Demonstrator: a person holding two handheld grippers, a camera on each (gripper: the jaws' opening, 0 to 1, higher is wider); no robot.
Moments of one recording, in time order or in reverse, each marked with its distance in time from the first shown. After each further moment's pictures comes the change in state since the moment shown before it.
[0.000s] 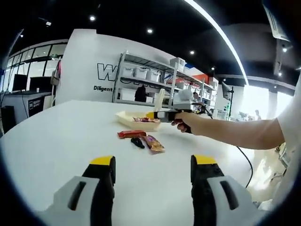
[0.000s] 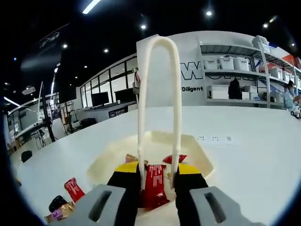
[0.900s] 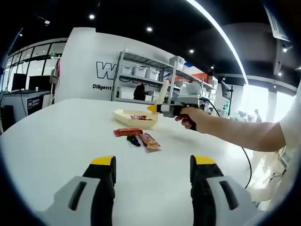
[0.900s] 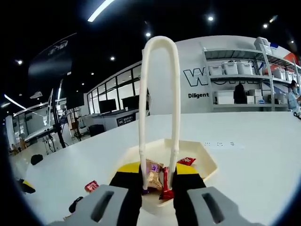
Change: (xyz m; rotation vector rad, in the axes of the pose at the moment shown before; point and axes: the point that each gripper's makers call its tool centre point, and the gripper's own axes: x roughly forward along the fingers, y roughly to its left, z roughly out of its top) left arm 0.002 -0.012 -0.003 0.006 0.010 -0.007; right arm -0.036 0.028 0.013 0.012 -0.061 0.074
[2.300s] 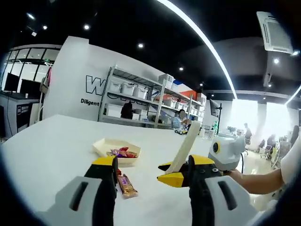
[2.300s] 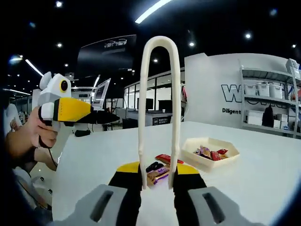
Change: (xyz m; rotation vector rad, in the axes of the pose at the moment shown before) left arm 0.034 -0.047 0.098 -0.025 -0.155 -0.119; right arm -0.144 0.119 -0.036 -0.236 -0.044 0.304
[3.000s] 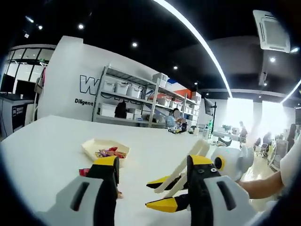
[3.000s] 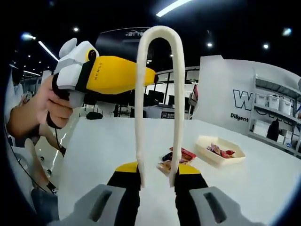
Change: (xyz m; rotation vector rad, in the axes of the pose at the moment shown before) left arm 0.009 -0.033 -0.004 0.002 0.012 -0.057; right arm -0.009 0.037 -0.014 -0.135 0.053 0.060
